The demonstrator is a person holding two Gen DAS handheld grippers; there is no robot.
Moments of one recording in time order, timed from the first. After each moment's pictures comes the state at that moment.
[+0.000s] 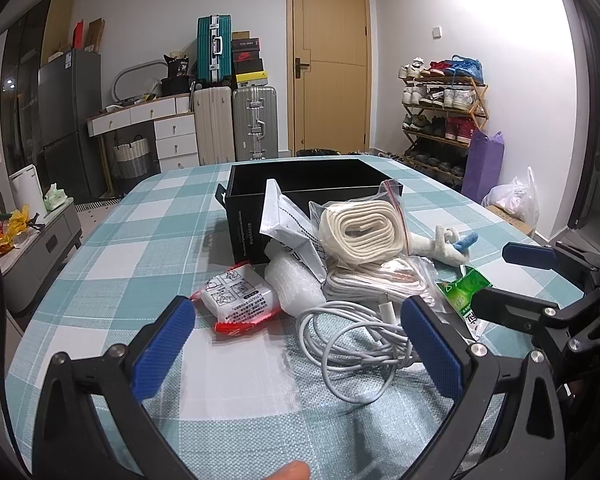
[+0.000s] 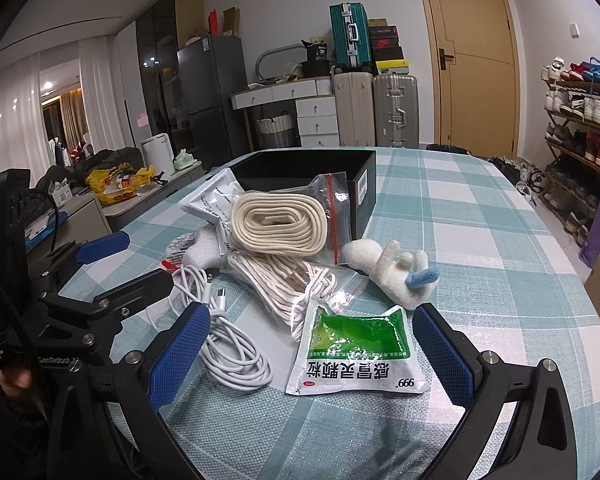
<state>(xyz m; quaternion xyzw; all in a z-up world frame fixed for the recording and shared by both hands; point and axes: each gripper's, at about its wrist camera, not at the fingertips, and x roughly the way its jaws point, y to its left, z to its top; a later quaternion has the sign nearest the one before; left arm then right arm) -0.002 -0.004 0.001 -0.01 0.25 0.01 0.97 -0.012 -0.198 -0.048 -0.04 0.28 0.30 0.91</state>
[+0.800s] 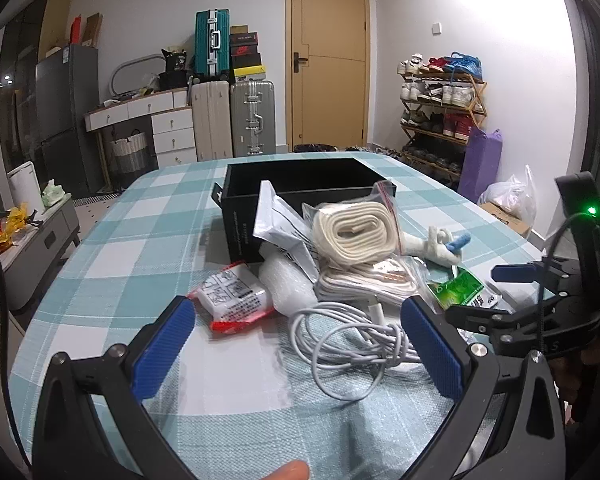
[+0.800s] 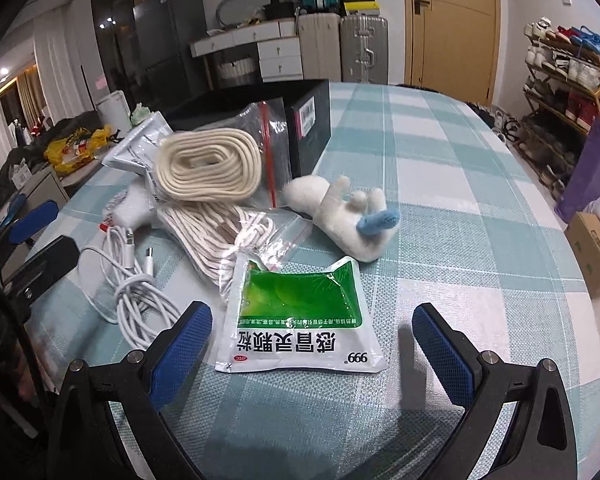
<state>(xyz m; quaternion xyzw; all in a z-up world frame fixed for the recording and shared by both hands) -0.002 -0.009 0.006 -0.01 0.27 0.00 0.96 0.029 -0.202 -0.083 -0.07 0.39 0.23 0.89</state>
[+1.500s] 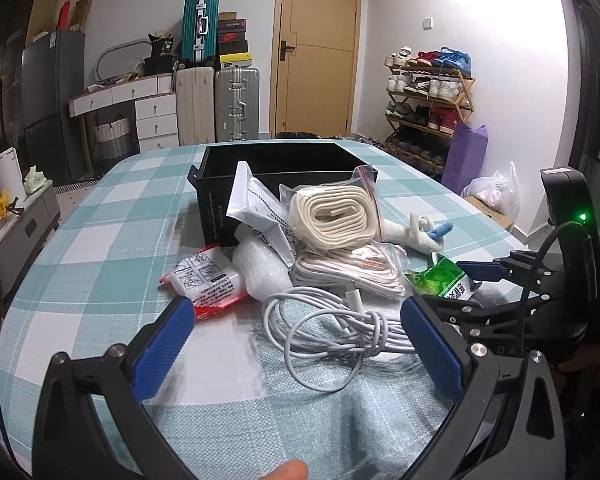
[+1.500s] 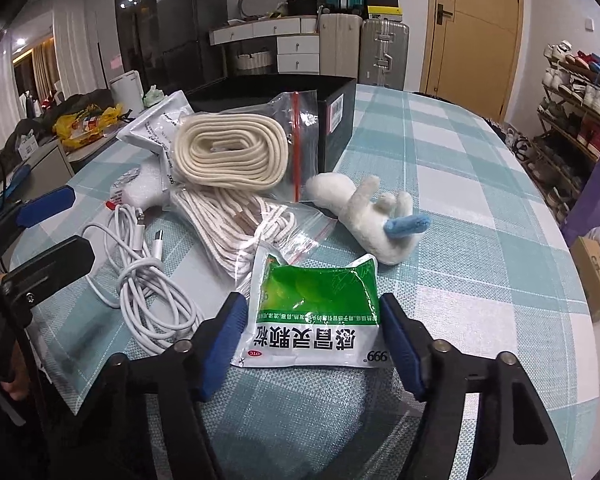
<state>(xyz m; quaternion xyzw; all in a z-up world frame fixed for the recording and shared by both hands) -0.001 -0.012 0.000 -0.03 0.28 -0.03 0.96 0.017 -0.189 -0.081 -0.11 0.38 0.25 0.88</state>
